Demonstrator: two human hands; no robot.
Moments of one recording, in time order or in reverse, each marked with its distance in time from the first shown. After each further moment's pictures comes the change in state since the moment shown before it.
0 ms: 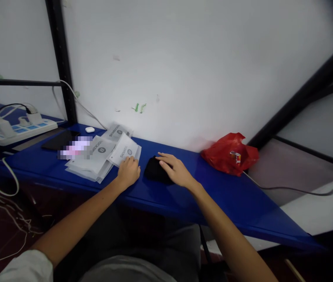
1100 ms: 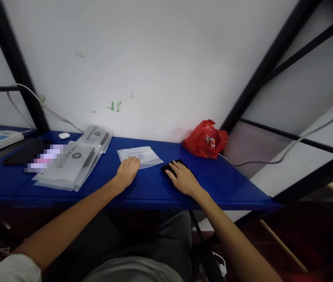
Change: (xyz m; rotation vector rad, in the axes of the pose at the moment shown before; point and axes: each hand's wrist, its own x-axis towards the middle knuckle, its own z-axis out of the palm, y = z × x) left_hand 0.016 0.052 -0.004 0.159 -0.073 0.337; right_hand -0.092 0.049 -0.013 -0.421 0.025 0.392
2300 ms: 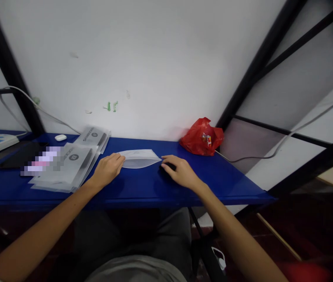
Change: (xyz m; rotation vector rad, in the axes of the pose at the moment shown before) left_hand -0.026 -0.057 0.003 0.098 0.437 0.123; right_hand 0.008 -0.025 -0.043 0.293 0.092 -0.230
